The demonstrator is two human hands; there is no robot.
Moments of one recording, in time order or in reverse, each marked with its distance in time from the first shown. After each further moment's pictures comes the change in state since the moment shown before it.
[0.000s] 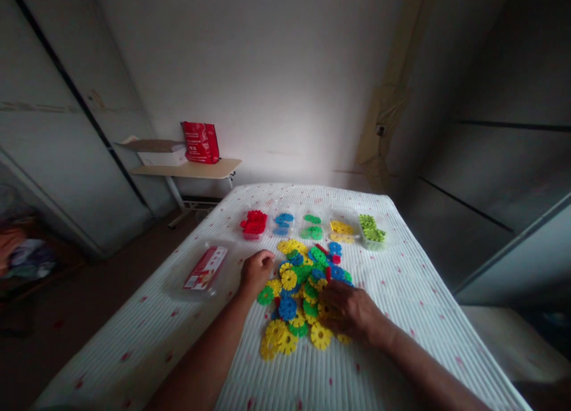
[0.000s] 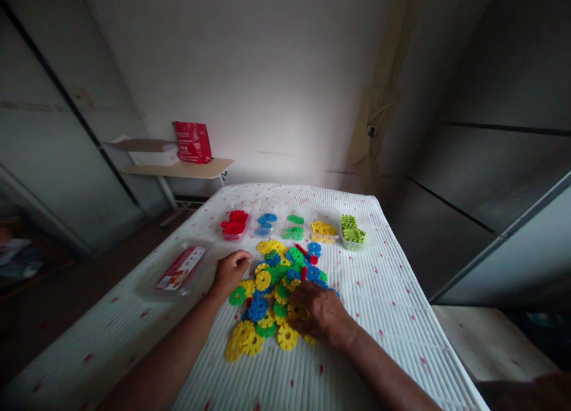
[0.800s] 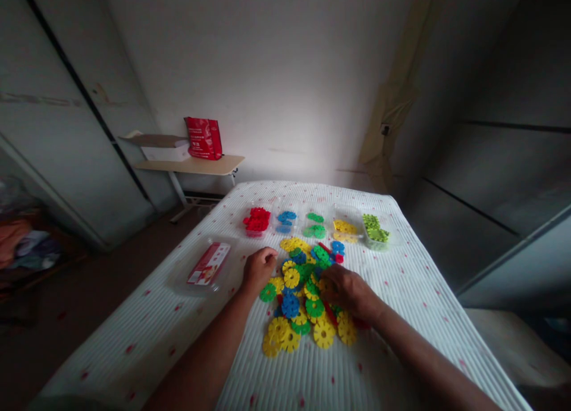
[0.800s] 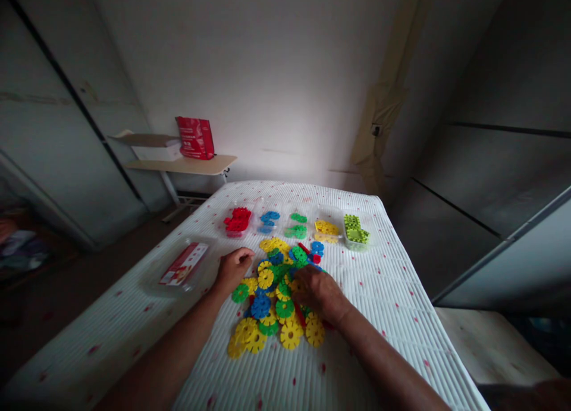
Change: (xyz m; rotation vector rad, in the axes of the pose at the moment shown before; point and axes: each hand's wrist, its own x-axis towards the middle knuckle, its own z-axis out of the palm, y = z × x) left_hand 0.000 0.001 -0.001 -0.023 -0.011 -0.022; right_hand 0.029 0.013 -0.002 0.064 0.035 0.132
